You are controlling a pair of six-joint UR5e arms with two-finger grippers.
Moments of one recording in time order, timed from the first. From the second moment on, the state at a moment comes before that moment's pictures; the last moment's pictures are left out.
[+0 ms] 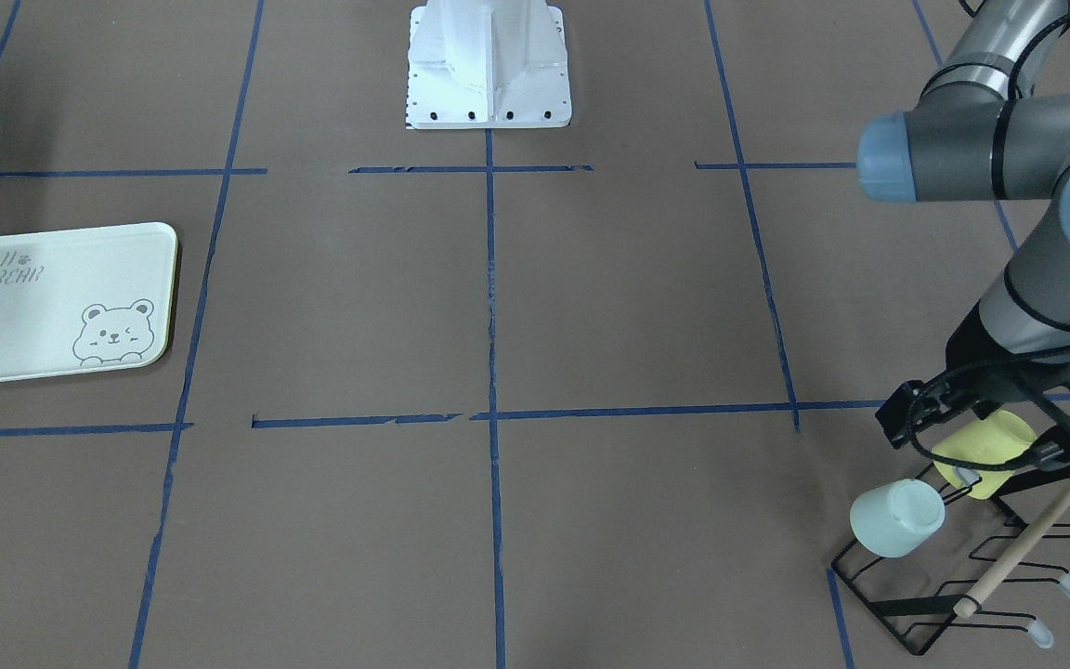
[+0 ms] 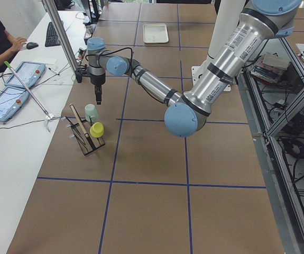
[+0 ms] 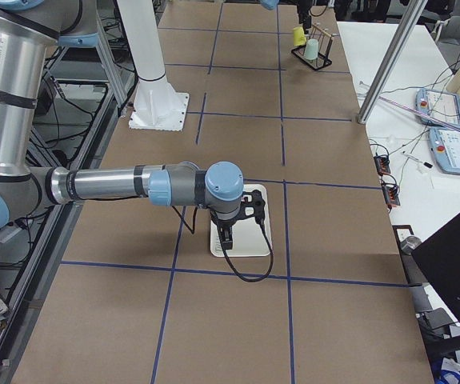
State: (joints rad) left arm -1.12 -2.22 -1.47 -1.53 -2.05 -0.91; right arm 1.52 -1.85 1.94 -1.63 2.48 -0.11
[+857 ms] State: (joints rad) left arm -1.11 -2.29 -1.20 -1.77 -2.00 -0.92; right arm 1.52 -1.85 1.92 -1.64 2.48 -0.11
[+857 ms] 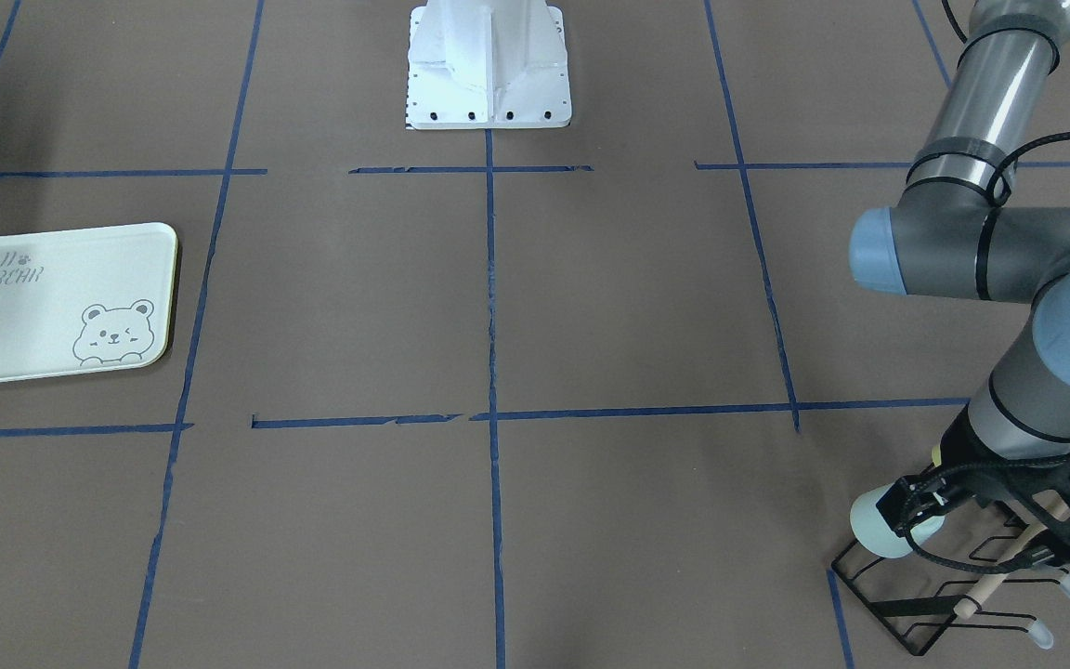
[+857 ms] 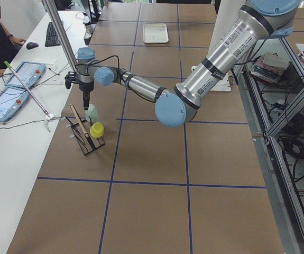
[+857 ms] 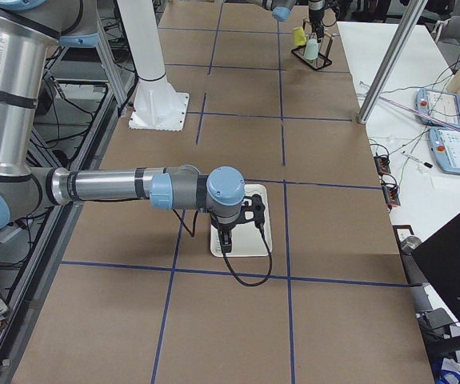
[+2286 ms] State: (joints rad) left arm -1.07 -2.29 -1.15 -1.79 -2.00 -0.92; right arm 1.51 -1.85 1.92 -1.64 2.49 -0.11
